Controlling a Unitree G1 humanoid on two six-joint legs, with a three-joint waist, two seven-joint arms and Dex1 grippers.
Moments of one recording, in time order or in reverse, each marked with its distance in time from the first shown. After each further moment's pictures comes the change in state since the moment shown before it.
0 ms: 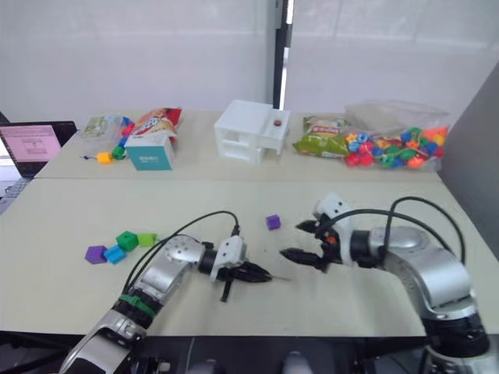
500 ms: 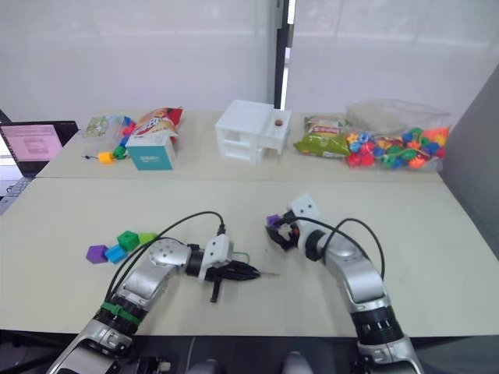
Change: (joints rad) left arm 0.061 0.070 0.029 -0.105 -0.027 0.077 0.043; right arm -0.049 0.321 0.126 0.291 -0.252 -0.299 -0.360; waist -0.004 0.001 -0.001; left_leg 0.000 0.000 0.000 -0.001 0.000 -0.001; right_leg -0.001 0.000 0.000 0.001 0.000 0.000
